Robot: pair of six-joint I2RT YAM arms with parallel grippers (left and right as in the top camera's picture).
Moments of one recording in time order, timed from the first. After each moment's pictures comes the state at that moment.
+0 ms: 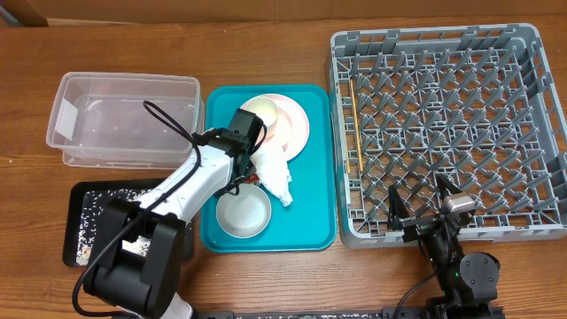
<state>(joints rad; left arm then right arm) -0.38 1.76 1.07 -0.75 -0.27 -1.00 0.12 0.01 0.02 -0.02 -0.13 0.10</state>
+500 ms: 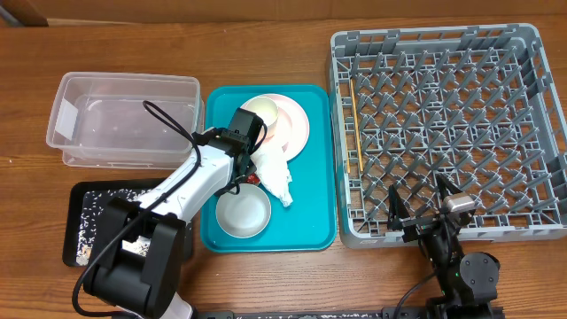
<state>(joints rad) -0.38 1.76 1.07 -0.73 -0.27 -1.00 0.12 0.01 0.02 -0.02 -0.13 0.10</state>
